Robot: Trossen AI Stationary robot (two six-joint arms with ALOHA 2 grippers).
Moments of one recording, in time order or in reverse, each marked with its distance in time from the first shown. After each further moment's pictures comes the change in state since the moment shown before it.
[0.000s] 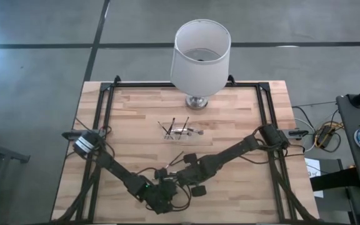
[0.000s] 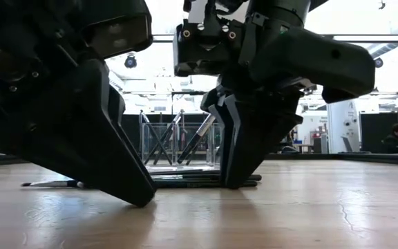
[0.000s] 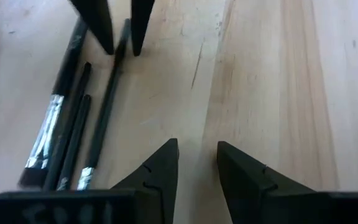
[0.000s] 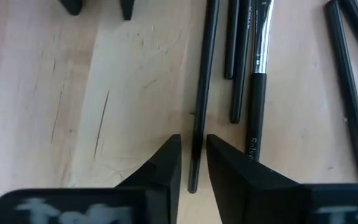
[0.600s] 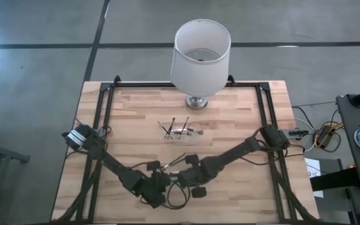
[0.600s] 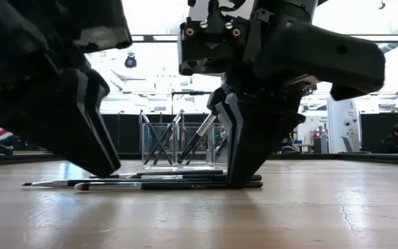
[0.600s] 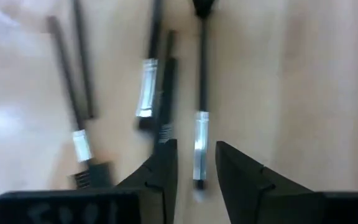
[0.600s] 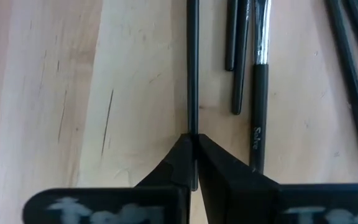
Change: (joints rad) left arm 0.015 -0.132 -0.039 -0.290 -0.018 0.009; right arm 0.026 -0.002 -0.004 -0.010 0.010 0.066
